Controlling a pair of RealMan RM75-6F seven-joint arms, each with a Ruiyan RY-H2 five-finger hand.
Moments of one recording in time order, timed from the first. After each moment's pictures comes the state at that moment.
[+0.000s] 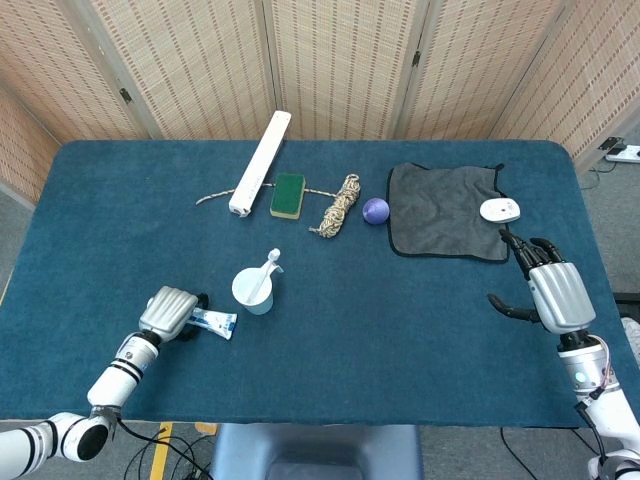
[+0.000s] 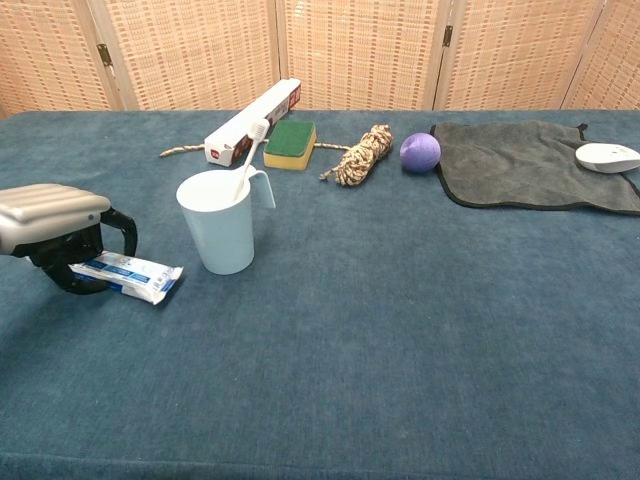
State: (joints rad) left arm -0.67 -1.41 -0.02 -1.47 1.15 0.93 0.38; right arm 0.32 -1.14 0.14 -1.52 -1.49 1.36 0.10
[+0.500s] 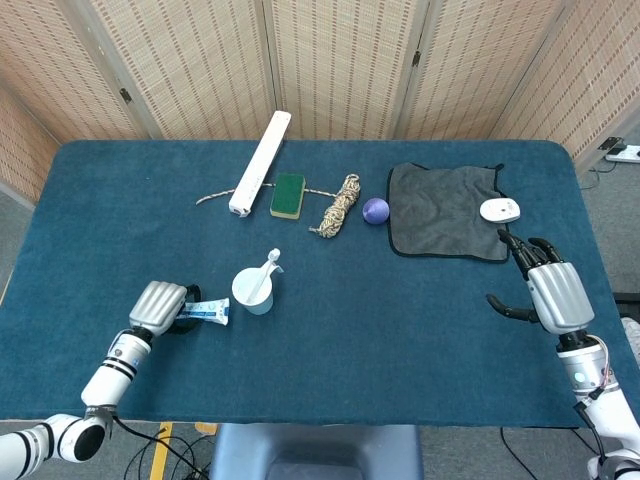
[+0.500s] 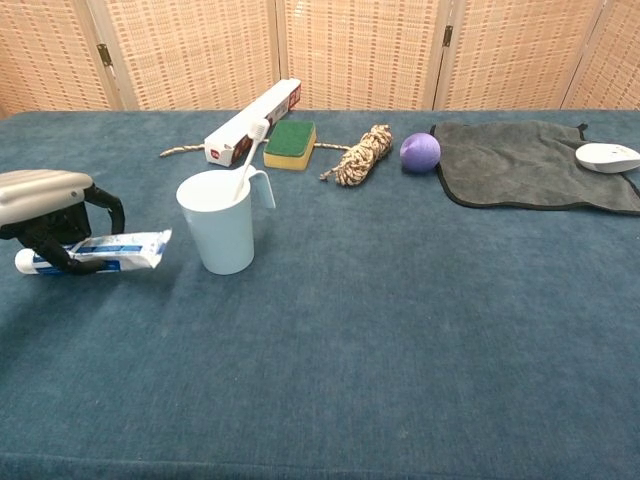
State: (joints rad) left arm -0.62 -1.40 -0.06 -1.45 1.17 0.98 0.23; right arm 0.32 -1.15 0.14 -1.52 -1.50 1.36 0.11
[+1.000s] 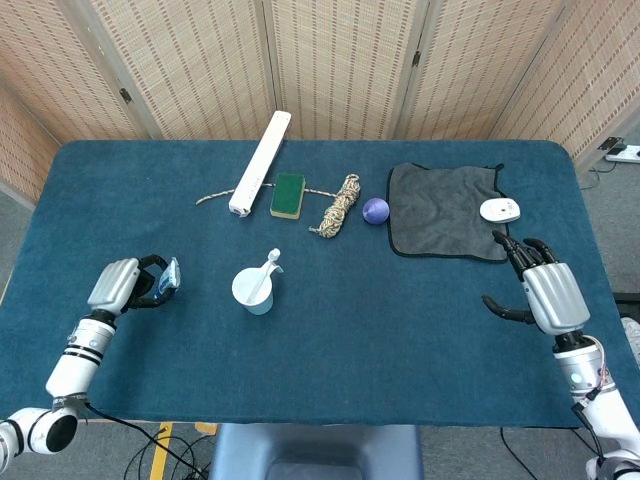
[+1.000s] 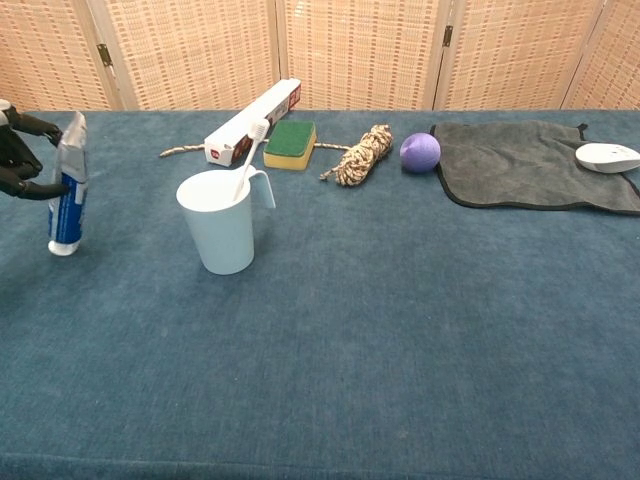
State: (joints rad) left arm -0.56 -1.30 -0.17 -1.42 1.19 0.99 -0.27; right arm 0.32 -1.14 0.14 -1.55 -1.50 1.36 0.09
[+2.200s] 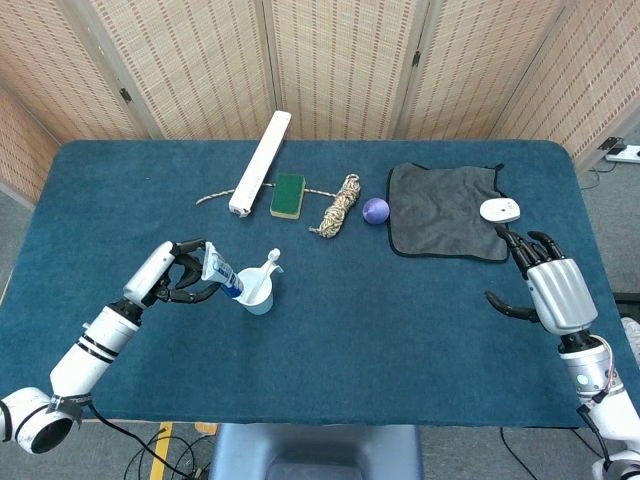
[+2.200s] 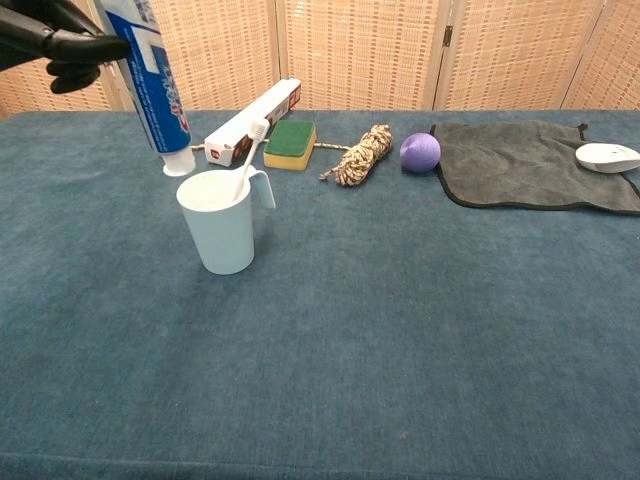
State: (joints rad) left arm -0.63 -1.14 -0.25 -1.70 1.47 1.01 -0.79; right arm 0.32 -1.10 0.15 -1.58 -1.54 1.40 0.05
